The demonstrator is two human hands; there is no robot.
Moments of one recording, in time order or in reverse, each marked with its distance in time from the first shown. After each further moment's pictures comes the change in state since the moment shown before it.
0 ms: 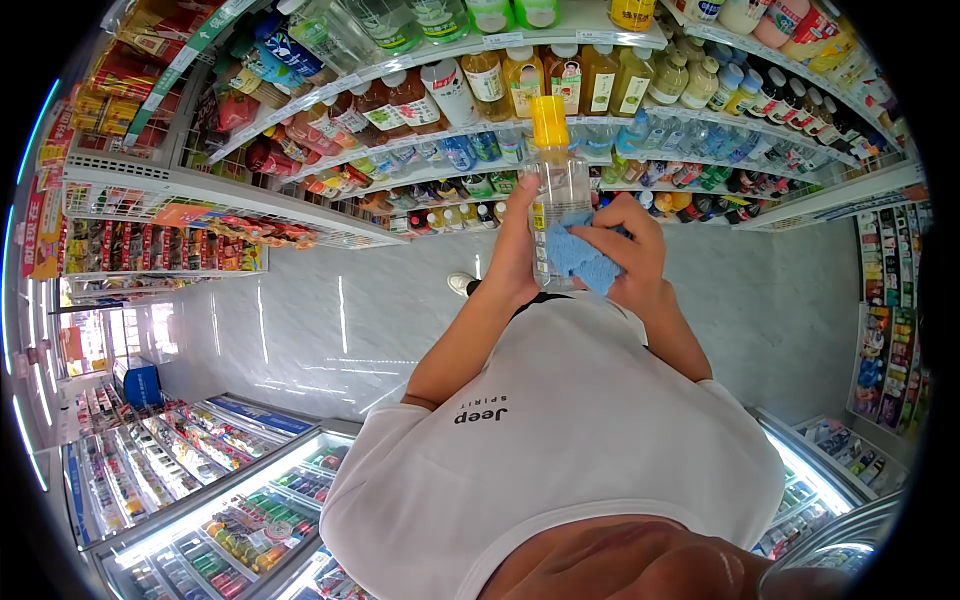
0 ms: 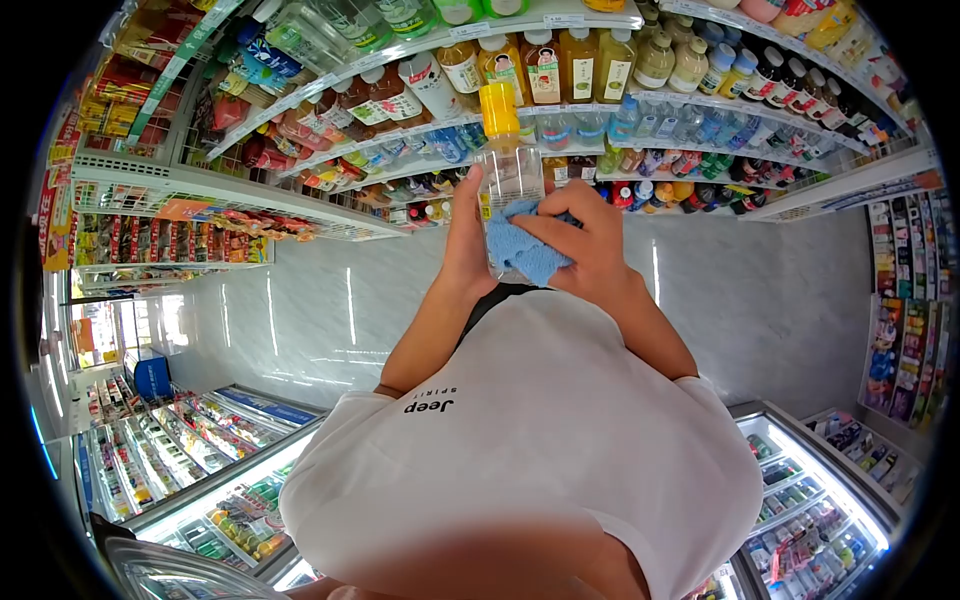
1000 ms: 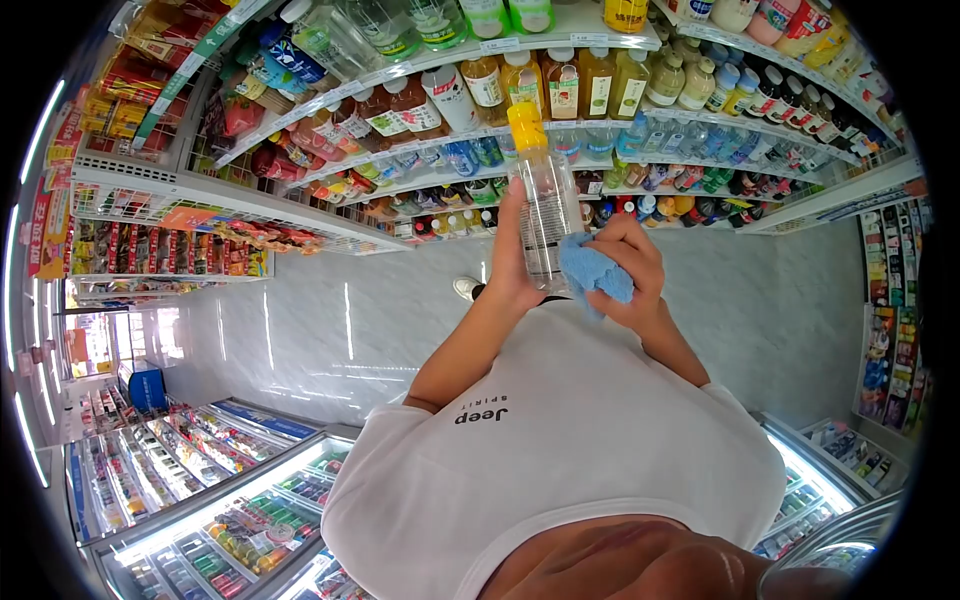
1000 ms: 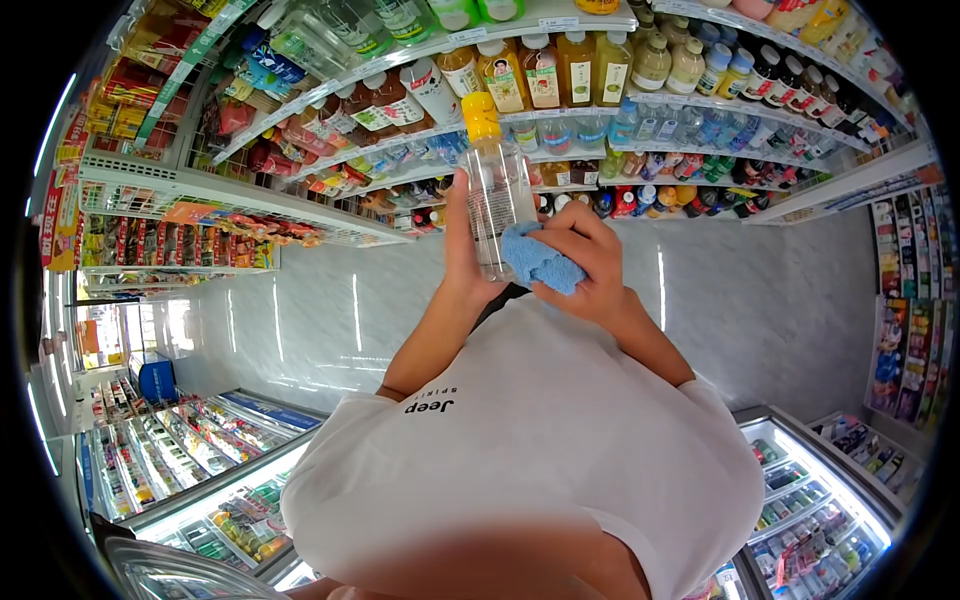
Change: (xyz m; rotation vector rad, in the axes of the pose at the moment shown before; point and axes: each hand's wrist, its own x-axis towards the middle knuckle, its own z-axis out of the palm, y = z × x) left_hand -0.002 -0.007 -0.001 -0.094 0.023 0.114; right_hand -0.028 -0.006 -0.003 0.282 0.017 0.150
